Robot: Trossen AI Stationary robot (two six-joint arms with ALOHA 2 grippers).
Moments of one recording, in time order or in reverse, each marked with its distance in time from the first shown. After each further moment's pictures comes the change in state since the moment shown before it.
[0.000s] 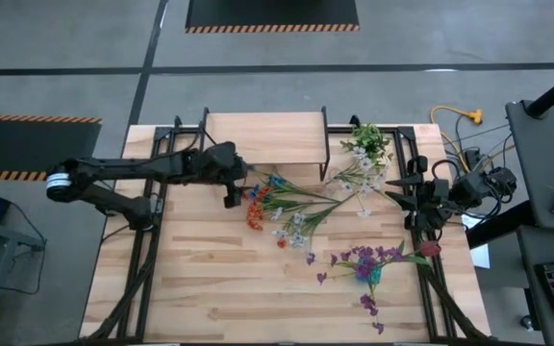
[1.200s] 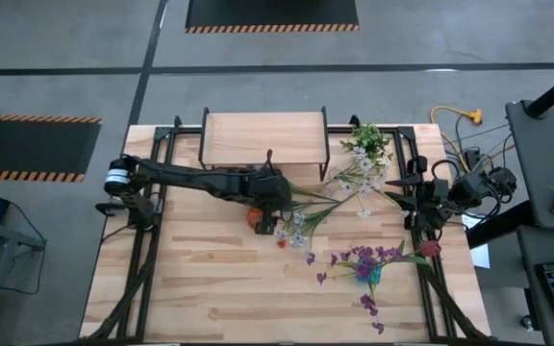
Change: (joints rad) left arm -0.222 0.517 0.565 -0.316 0.005 -0.020; right arm 0.000 0.000 0.000 -0.004 -0.001 0.000
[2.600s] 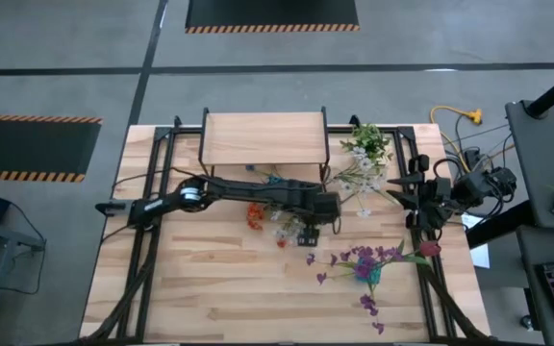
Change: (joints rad) left arm -0.026 0.662 0.852 -0.343 0.049 -0.086; right arm 0.000 -0.003 0.013 0.002 0.000 0.000
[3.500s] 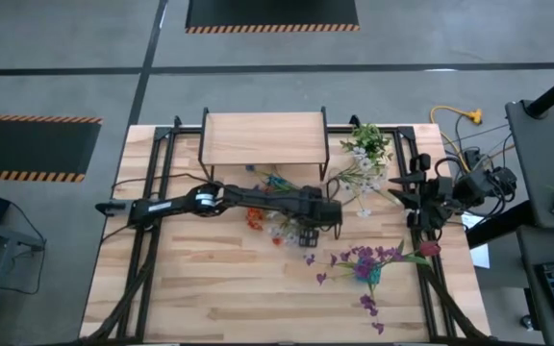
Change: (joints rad) left arm -0.005 0.149 0.026 -0.012 -0.119 0.012; right arm 0.000 -0.002 0.011 0.004 0.000 0.000
